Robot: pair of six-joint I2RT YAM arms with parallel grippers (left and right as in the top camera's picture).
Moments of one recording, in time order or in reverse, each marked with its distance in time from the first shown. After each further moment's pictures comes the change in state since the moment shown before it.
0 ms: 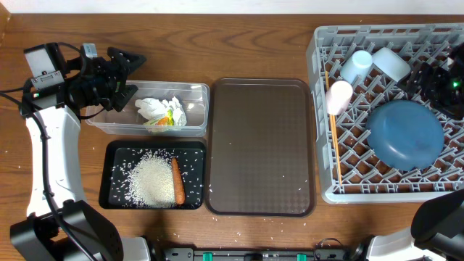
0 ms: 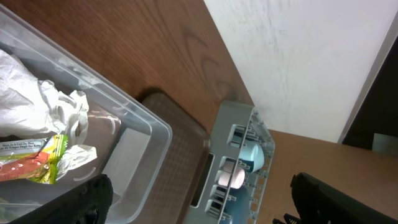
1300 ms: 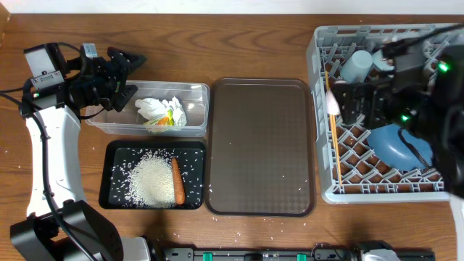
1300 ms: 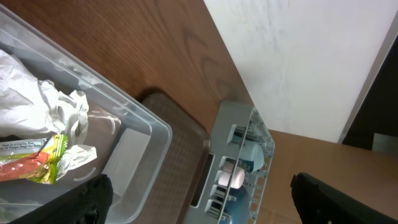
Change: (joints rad) left arm 0.000 0.000 0.000 0.000 0.000 0.000; right arm 0.570 -0.518 -0.011 0.122 0.068 -0.012
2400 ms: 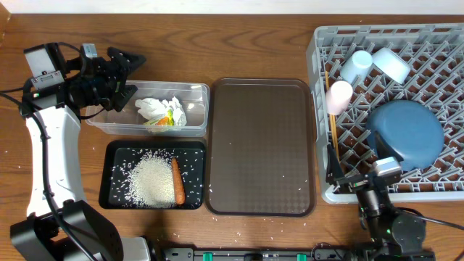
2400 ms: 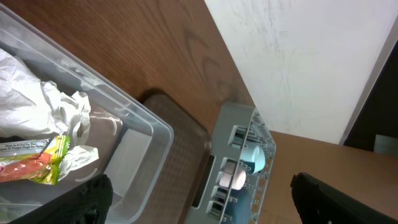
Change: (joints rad) left arm 0.000 0.000 0.000 0.000 -0.007 0.000; right arm -0.008 -1.089 -1.587 1.233 0.122 -0.018
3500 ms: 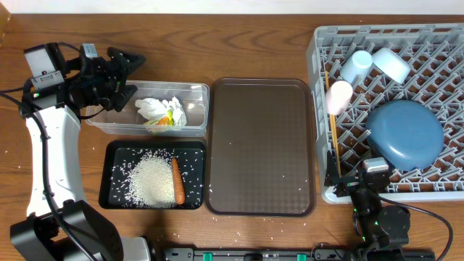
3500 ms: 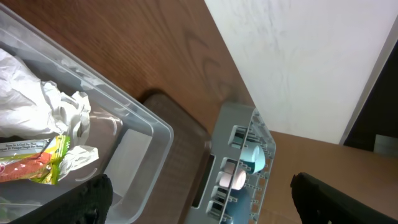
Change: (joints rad) left arm 0.000 0.000 0.000 0.000 0.000 0.000; right arm -0.004 -0.095 -0.102 -0.196 0.120 -0.024
